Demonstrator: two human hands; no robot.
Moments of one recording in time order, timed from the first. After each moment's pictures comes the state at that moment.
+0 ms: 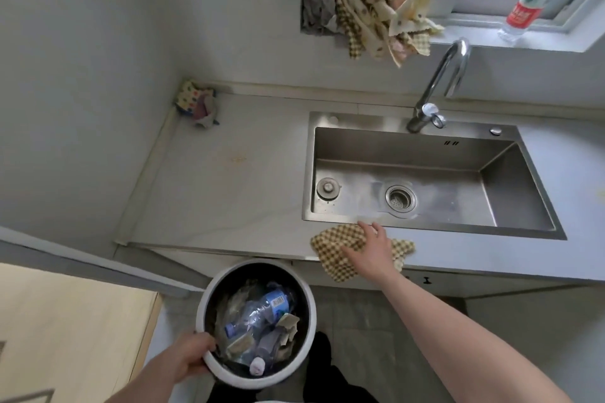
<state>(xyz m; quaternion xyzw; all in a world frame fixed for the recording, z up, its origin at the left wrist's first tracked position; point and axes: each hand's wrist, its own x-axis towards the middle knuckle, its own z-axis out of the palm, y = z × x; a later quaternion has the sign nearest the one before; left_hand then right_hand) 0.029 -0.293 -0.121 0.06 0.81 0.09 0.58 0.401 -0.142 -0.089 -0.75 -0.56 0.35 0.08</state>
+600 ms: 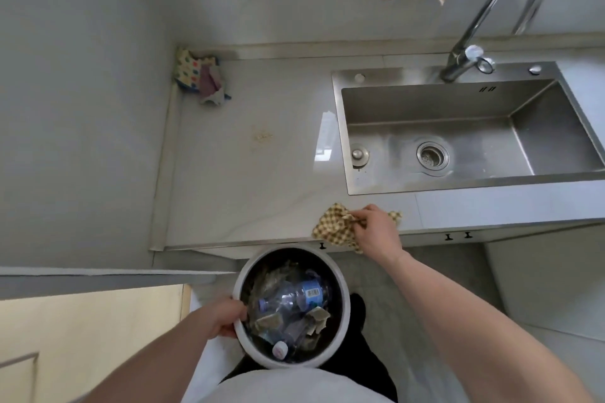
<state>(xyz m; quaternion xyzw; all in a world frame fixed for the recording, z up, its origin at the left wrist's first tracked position) -0.074 -0.219 -0.136 0.22 0.73 -0.08 0.64 0.266 -0.137 -0.112 -0.75 -0.57 0.32 0.12</state>
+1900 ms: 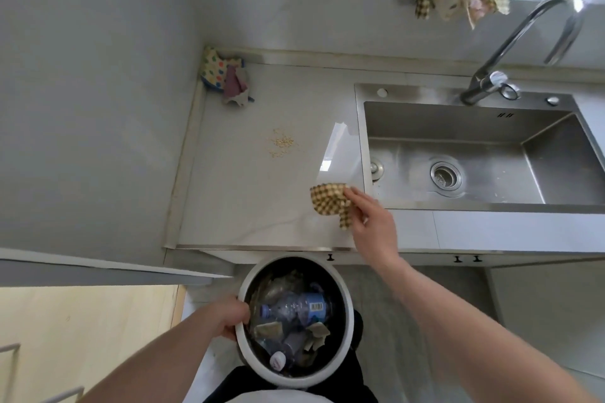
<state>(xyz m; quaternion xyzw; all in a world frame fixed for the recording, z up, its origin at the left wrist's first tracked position) -0.092 -0.209 -0.147 0.26 0.72 -0.10 0.63 0.207 -0.117 -0.081 -0.68 -0.57 0.34 0.32</state>
